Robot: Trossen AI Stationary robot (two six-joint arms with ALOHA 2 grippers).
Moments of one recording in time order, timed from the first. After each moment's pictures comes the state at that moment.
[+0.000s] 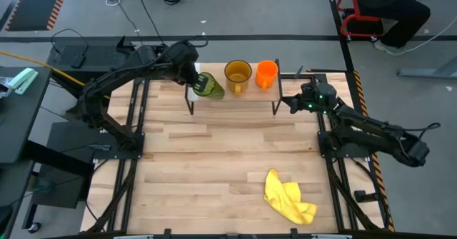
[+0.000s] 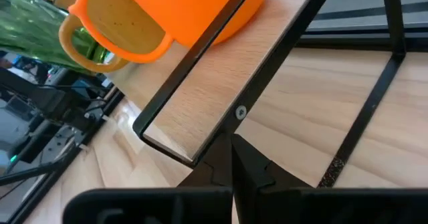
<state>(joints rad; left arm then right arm) 0.43 1.57 1.83 -1.26 -0.13 -0.56 -0.83 0.72 0.20 0.16 -0.35 0.58</state>
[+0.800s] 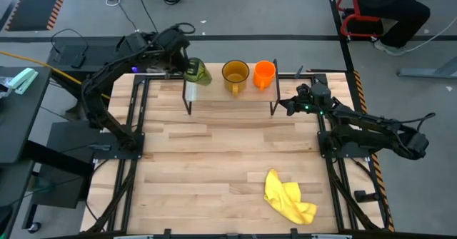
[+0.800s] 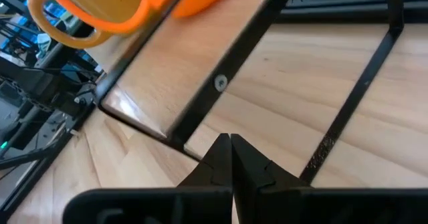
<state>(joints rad) 0.52 1.60 1.99 -1.43 -0.23 -0.72 -0.78 0.82 0.20 0.21 -0.32 0.57</state>
